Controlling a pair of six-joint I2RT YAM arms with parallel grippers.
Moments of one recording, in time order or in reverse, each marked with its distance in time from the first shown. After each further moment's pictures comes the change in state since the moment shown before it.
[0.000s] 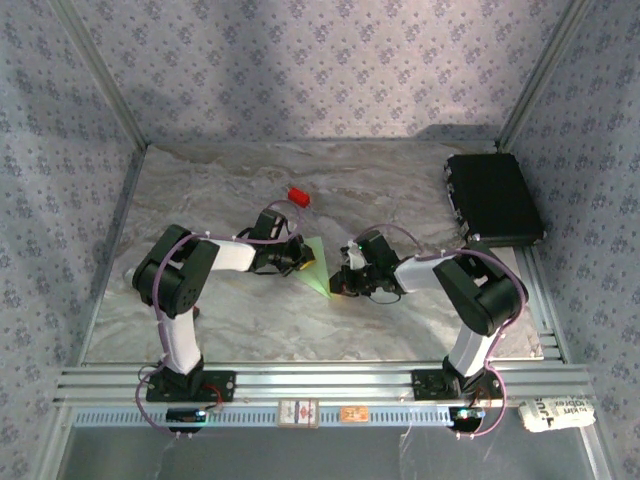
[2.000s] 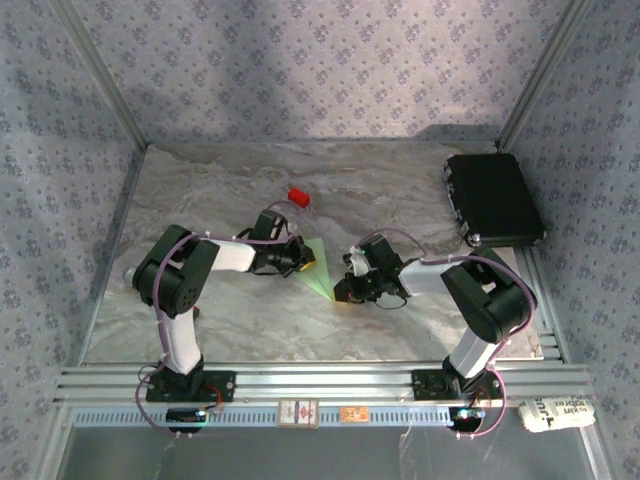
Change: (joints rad) left arm 0.002 0.002 -0.005 0.002 0.026 0.000; right arm 0.000 -0.060 -0.033 -0.115 -0.016 -0.084
